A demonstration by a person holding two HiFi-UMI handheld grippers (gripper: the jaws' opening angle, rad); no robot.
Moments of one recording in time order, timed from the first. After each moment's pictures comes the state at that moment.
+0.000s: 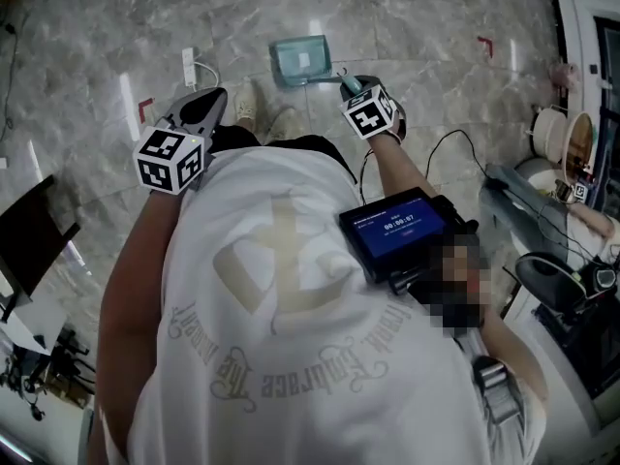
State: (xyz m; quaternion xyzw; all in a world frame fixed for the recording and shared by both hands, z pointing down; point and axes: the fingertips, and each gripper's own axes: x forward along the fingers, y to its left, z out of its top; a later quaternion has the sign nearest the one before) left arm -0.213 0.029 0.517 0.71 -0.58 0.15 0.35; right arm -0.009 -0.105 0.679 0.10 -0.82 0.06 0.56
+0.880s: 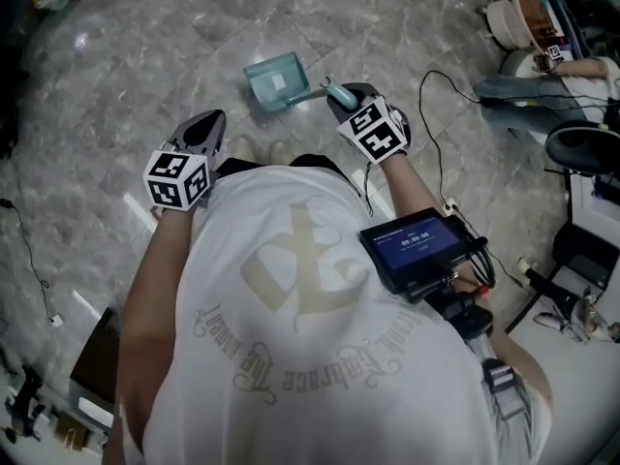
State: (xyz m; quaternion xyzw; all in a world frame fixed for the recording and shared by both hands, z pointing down) left arm -0.179 -0.116 0.559 0.84 -0.41 0.17 0.30; right arm 0.031 -0.147 0.592 0.27 -0.83 0.12 0.47
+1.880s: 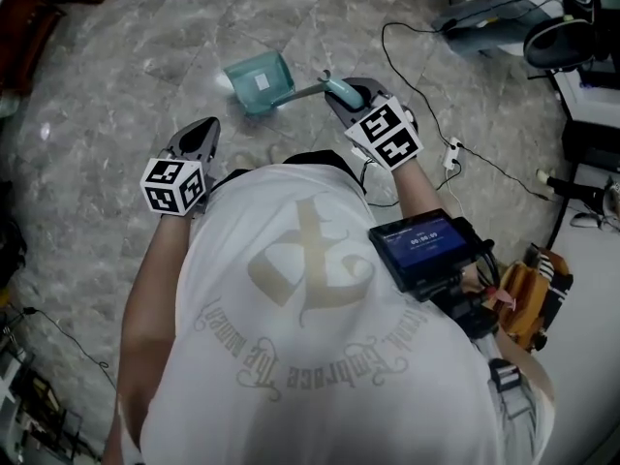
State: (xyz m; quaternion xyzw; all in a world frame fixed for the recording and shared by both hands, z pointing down) left arm -0.181 -0.130 0.564 0.91 -0.26 0.18 0.28; right arm 0.024 -0.095 0.512 0.43 -0.79 0.14 0.42
